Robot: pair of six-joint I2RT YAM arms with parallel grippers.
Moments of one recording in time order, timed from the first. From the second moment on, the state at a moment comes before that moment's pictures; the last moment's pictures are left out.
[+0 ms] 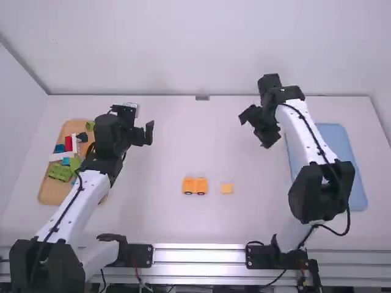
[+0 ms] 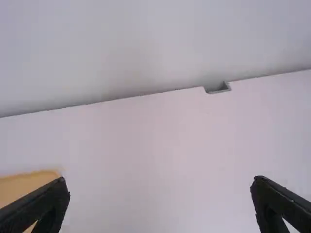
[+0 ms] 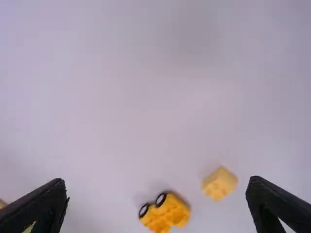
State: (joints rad) left arm -0.03 1.19 0.79 -0.02 0.10 0.07; right arm 0.15 1.83 1.67 -1.21 -0.10 0.94
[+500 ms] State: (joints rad) left arm -0.03 1.19 0.79 -0.03 0.07 0.05; right arm 0.02 1.83 1.67 -1.18 0.05 0.30
